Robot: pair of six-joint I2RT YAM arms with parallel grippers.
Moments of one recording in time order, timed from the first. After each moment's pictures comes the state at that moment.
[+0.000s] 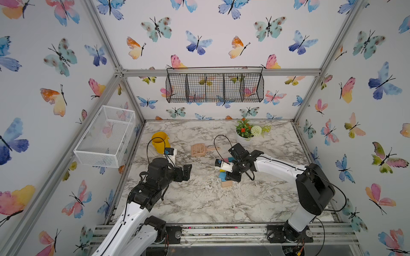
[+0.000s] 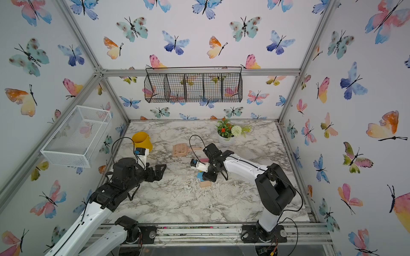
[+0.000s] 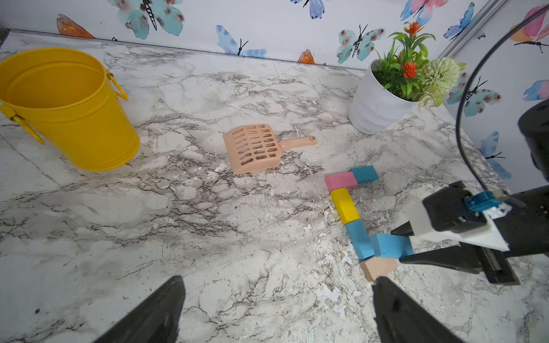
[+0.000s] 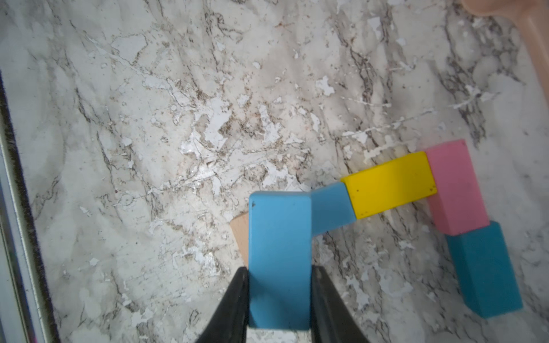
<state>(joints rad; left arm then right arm) -0.39 0.72 0.69 -0.51 0.06 -0.27 0.73 1.69 1.15 -0.65 -0.28 -0.58</state>
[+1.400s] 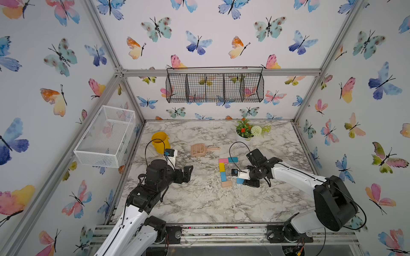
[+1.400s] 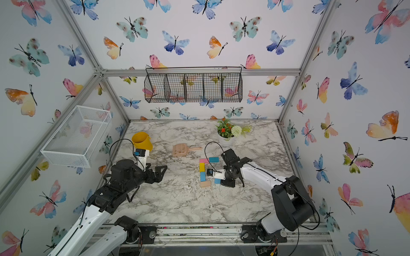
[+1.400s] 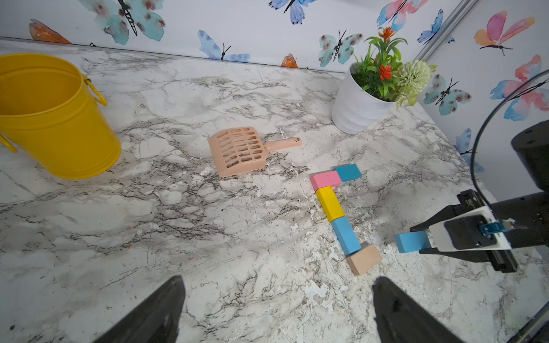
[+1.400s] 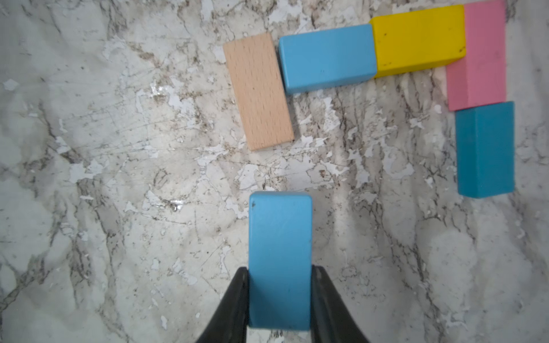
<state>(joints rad) -0.39 0.68 0.67 -0.50 0.11 -0.26 0.59 1.51 0.89 -0.65 -0.21 -0.94</state>
